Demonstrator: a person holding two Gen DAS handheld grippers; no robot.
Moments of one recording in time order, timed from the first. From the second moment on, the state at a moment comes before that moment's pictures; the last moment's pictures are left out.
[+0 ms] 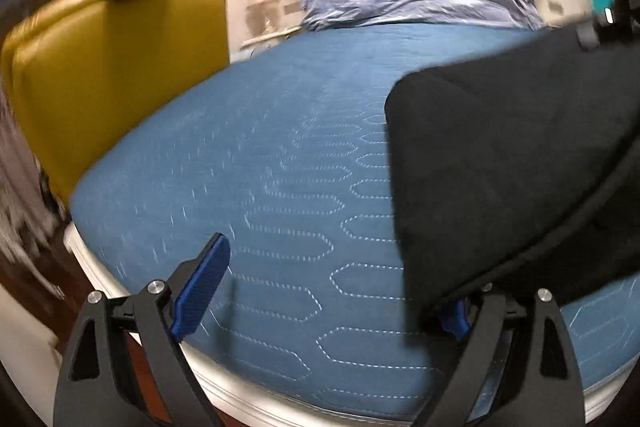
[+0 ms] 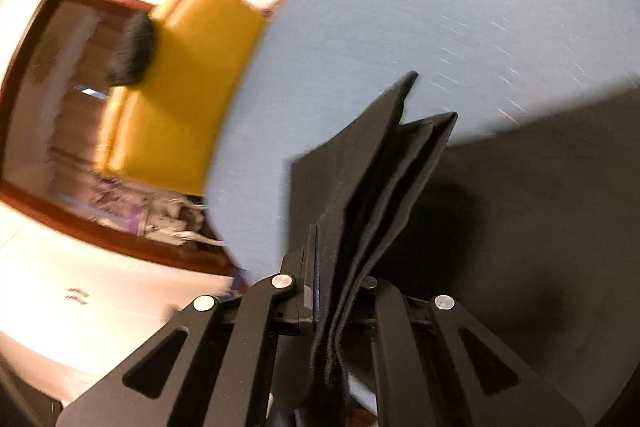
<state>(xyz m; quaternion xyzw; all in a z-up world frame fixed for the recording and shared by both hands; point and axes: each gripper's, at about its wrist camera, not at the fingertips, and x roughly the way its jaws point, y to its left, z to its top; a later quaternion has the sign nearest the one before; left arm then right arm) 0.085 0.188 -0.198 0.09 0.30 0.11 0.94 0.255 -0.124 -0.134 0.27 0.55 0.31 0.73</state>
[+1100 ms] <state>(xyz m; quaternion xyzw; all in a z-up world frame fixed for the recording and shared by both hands) 0.091 0.137 -0.199 0.17 0.31 0.09 0.93 0.235 -0.198 -0.185 0.36 0.47 0.22 0.77</state>
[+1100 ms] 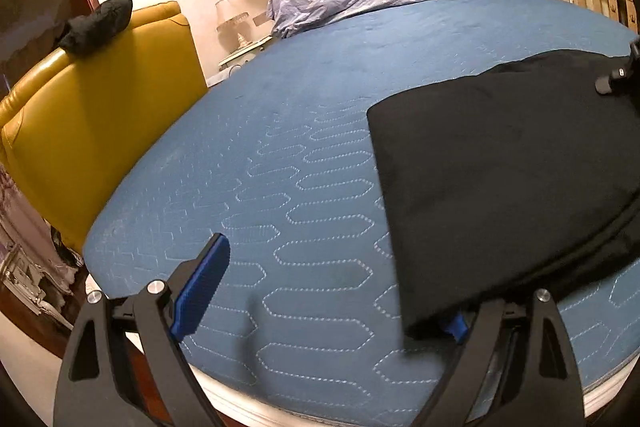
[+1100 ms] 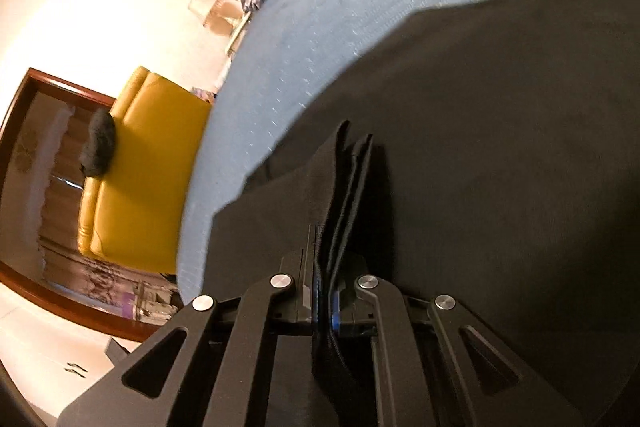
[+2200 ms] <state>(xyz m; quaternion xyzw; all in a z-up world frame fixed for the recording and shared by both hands) 0.099 0.164 -0.192 0.09 0.41 0.03 0.91 0.221 -0.208 -0.178 0.26 0.50 0.19 0.80</state>
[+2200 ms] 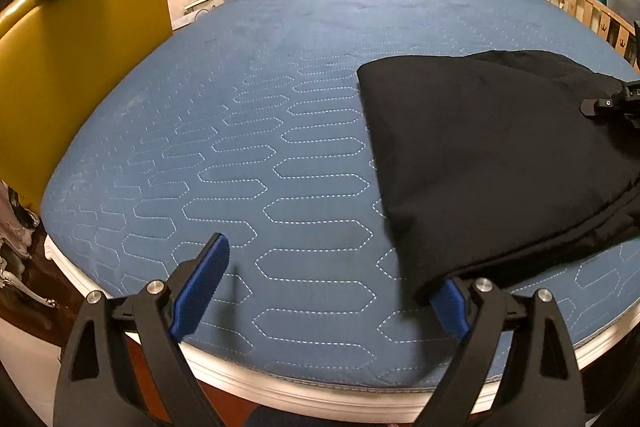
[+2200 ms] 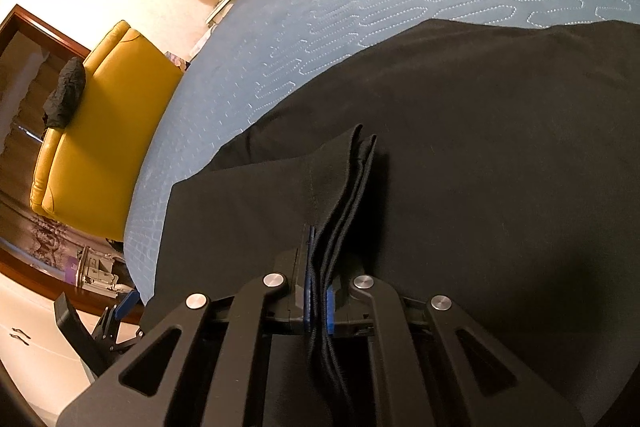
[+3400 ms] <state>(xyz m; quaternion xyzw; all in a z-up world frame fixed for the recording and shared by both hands) 0.108 0.159 -0.194 0.09 0.44 0.04 0.89 0.249 -0.222 -0.178 0.25 0.52 0.19 0.79</state>
